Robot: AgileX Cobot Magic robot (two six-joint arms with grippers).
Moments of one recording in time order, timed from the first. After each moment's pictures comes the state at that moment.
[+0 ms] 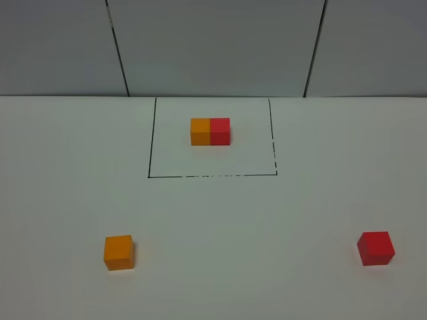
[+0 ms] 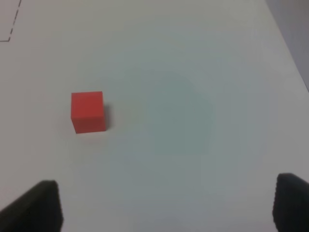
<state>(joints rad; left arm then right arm) -0.08 0.00 -0.50 -0.06 1.03 -0.03 -0.08 0.05 -0.49 -0.01 1.04 -0.06</state>
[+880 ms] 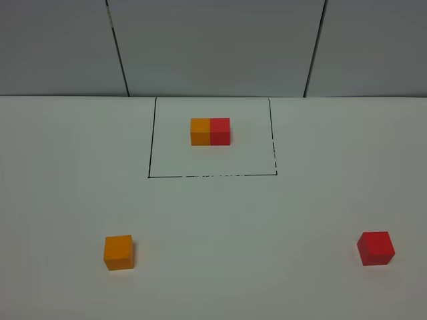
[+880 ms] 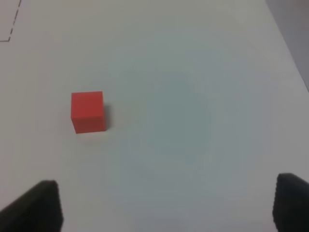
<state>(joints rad) -0.08 0.23 -0.55 -0.06 0.99 -0.07 -0.08 0.05 -0.49 -0.01 1.04 -0.06</state>
